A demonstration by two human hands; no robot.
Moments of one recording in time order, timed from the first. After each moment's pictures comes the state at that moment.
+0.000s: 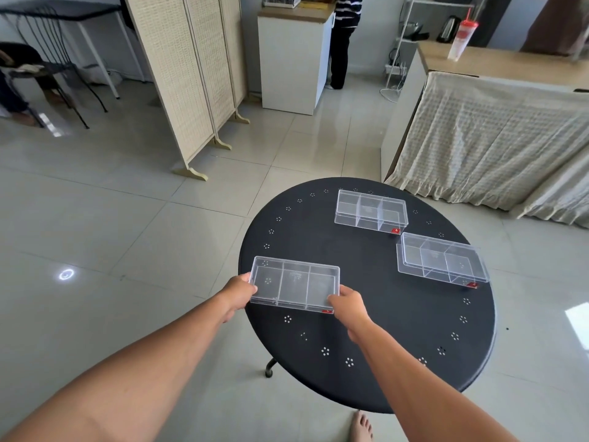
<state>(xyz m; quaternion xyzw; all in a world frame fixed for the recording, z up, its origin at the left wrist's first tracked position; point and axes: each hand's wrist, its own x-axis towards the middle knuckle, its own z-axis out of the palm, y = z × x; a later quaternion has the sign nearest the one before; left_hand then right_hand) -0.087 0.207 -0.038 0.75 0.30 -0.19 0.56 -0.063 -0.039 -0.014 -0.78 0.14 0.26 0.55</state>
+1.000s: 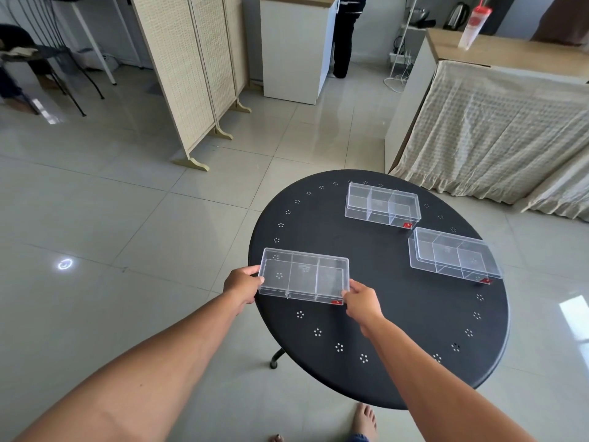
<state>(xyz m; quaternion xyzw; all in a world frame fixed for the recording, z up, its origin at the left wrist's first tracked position) -0.082 0.227 -0.060 0.72 0.39 -0.10 0.57 -0.055 -0.034 -0.041 -0.81 0.16 0.23 0.51</state>
